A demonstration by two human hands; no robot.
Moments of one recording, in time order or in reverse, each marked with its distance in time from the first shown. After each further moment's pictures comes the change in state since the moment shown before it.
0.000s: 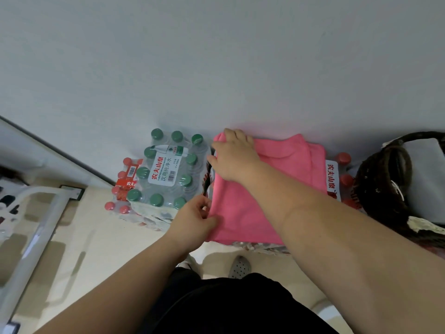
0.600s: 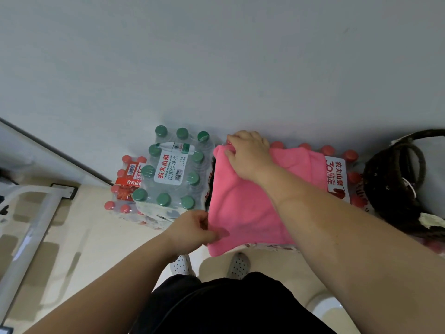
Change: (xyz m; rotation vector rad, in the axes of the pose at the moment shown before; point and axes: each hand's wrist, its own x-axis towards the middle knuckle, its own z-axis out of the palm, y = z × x) left_hand 0.006 -0.024 -0.035 0.184 -0.258 -0.077; right_hand 0.001 0.011 0.014 0.176 0.058 0.092
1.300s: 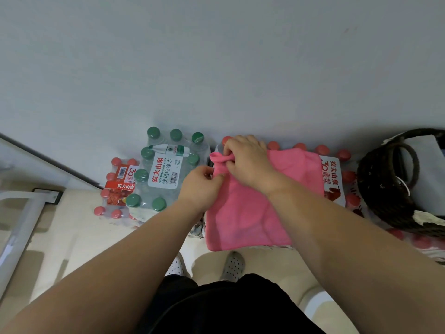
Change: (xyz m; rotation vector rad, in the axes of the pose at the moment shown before) left_hand 0.055 0.069 -0.008 -0.127 0.428 0.091; right_hand -0.013 0.000 0.001 0.104 0.083 -0.067
